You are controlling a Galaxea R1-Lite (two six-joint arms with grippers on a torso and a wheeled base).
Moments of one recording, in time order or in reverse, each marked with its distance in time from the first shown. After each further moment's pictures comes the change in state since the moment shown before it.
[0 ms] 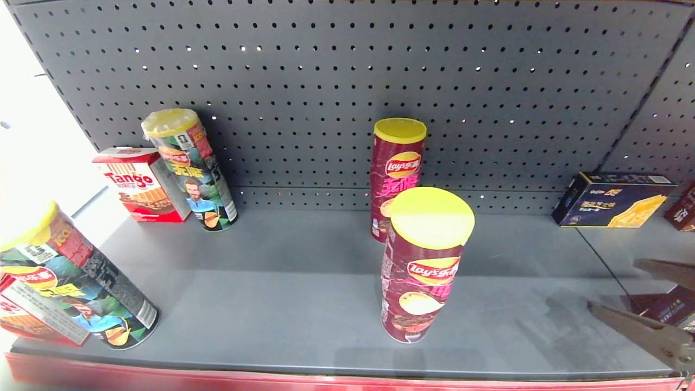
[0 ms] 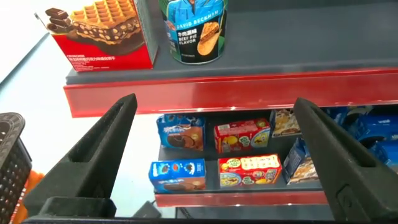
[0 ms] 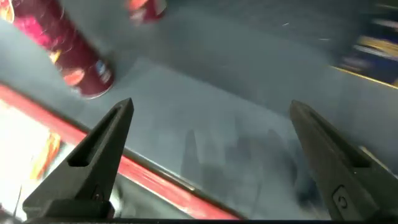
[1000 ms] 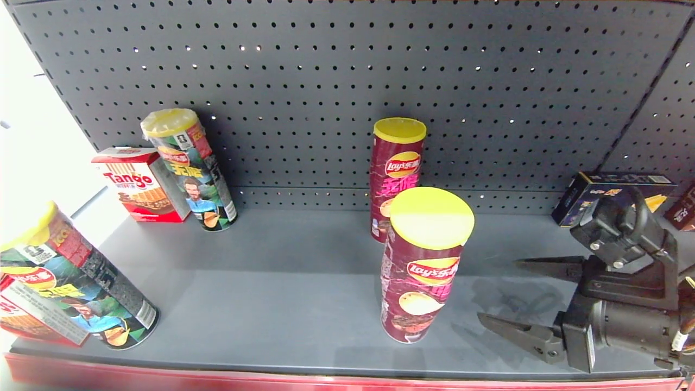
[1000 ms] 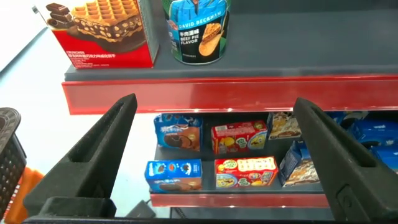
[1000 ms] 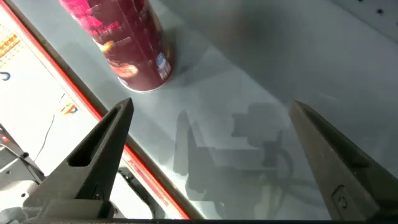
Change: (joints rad) left arm 0.001 0.000 0.001 -0.005 0.006 -0.027; right arm 0.211 0.340 -0.101 -0.088 0.029 -0.040
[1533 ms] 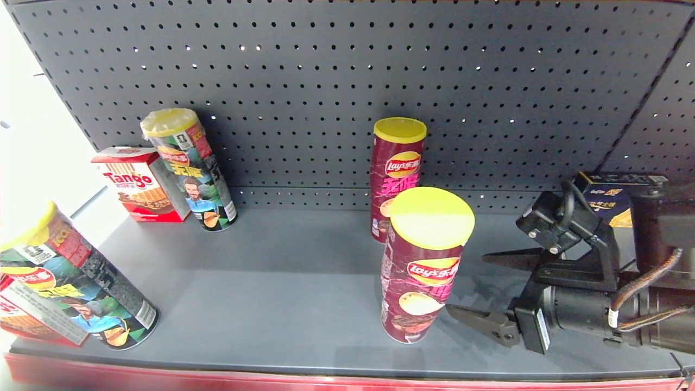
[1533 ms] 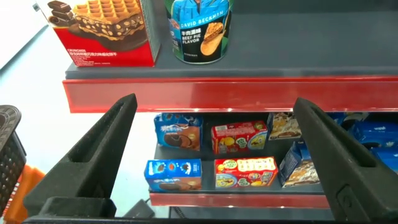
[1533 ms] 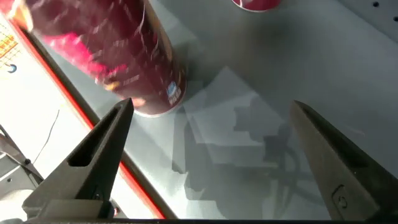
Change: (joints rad) left arm 0.000 0.000 0.001 0.000 0.006 -0.008; right arm 0.034 0.126 -0.088 -0.005 -0.006 0.000
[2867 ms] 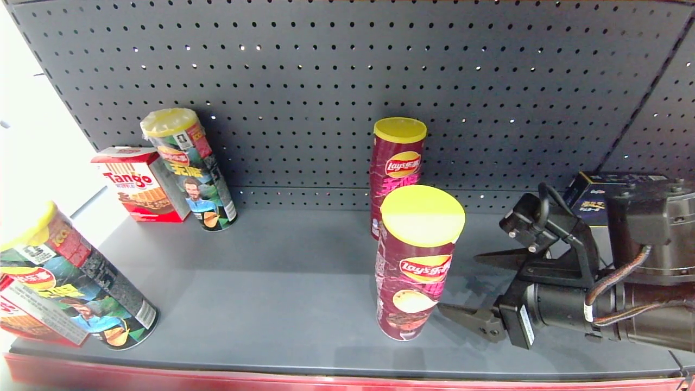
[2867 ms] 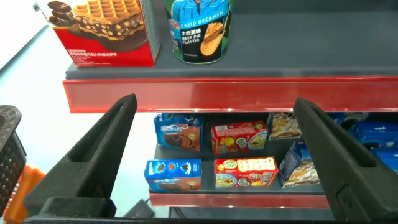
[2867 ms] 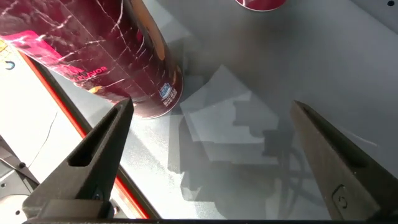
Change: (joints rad) left arm 0.000 0.000 0.000 0.000 0.000 0.000; right arm 0.000 0.045 -0.013 -0.015 0.000 0.000
